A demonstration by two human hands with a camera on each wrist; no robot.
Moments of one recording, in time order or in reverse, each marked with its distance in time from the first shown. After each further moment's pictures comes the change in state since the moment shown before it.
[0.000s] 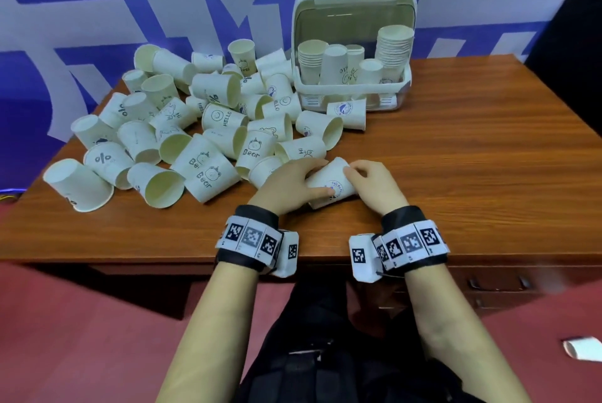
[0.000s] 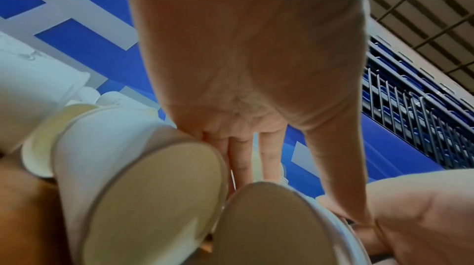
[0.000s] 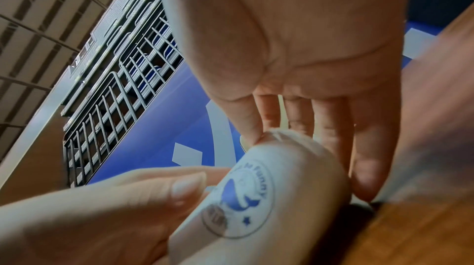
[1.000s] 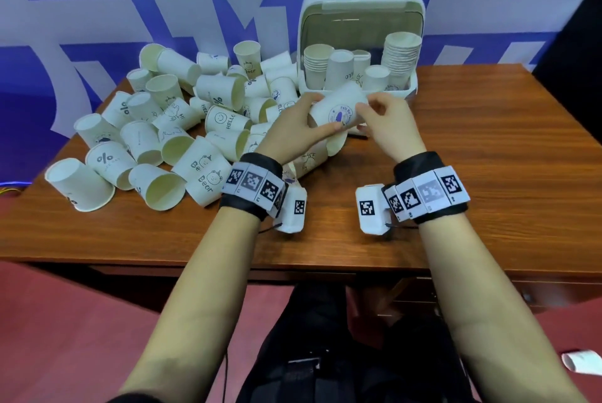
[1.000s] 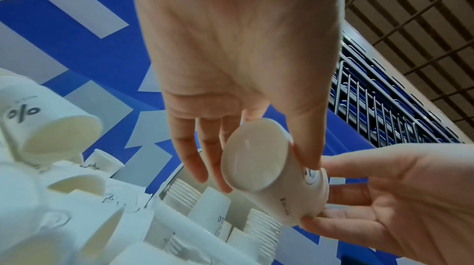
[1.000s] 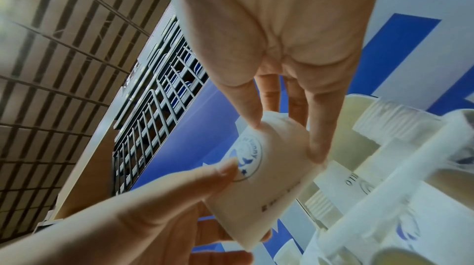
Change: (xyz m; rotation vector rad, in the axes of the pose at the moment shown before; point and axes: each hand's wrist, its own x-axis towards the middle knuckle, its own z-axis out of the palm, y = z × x) left_hand 0.054 0.028 -0.052 -0.151 0.287 0.093; right_hand 0.052 -0.069 -0.046 0.152 0.201 -0.151
